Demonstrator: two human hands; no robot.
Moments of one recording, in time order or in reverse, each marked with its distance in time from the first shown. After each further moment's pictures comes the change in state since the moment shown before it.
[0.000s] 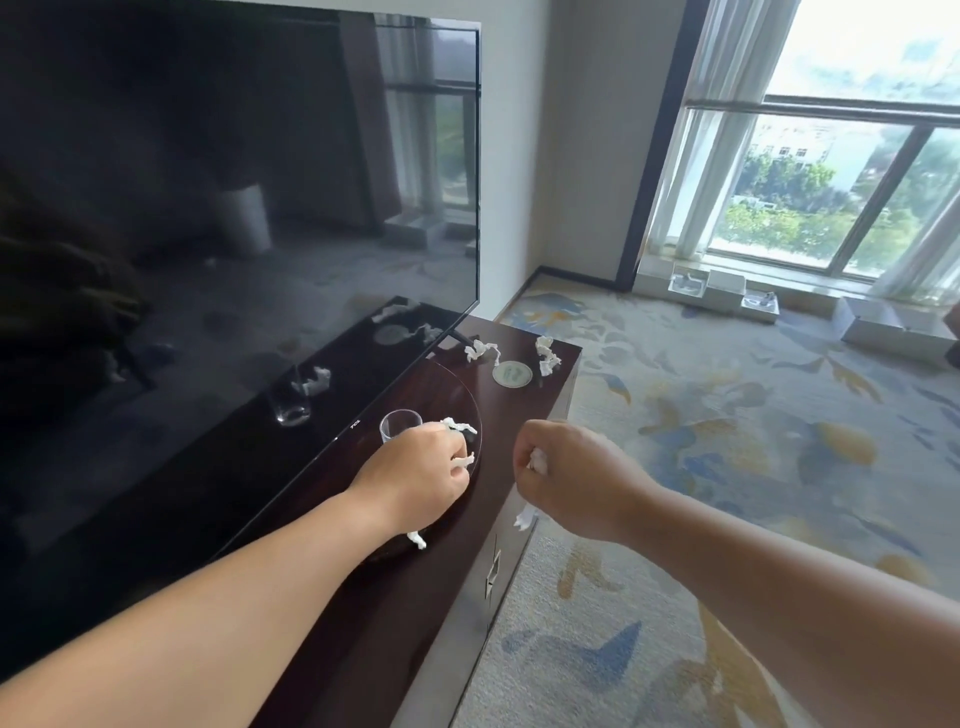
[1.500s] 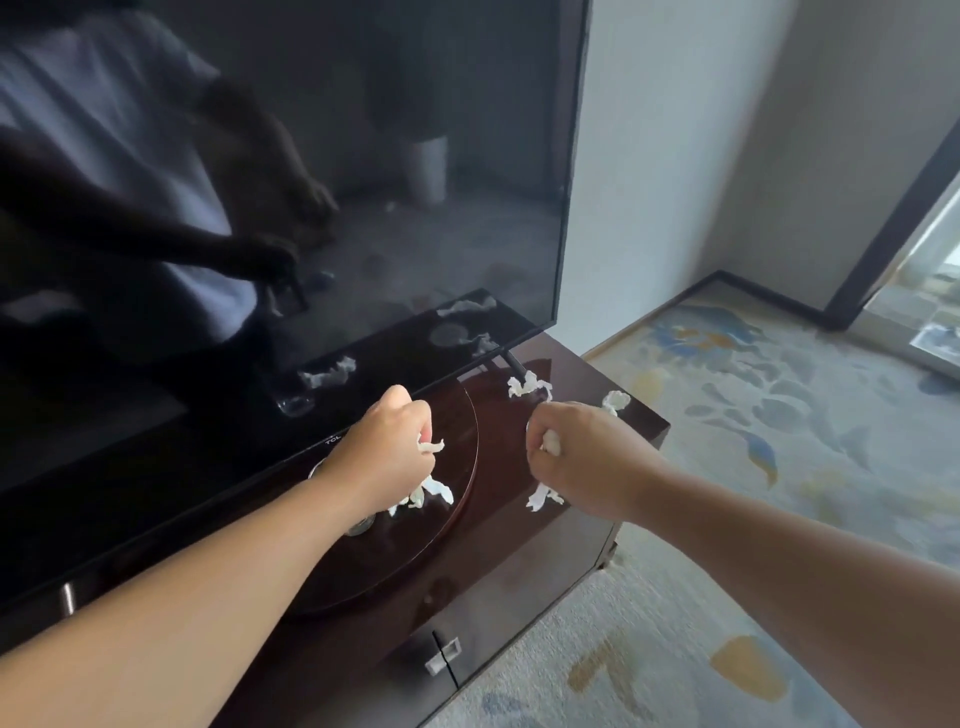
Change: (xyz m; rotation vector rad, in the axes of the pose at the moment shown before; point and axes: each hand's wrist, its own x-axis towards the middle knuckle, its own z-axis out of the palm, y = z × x) left_hand 0.195 0.015 0.034 0.082 0.275 -0.567; right_hand 0.239 0.183 -0.050 0.064 -0.259 -0.355
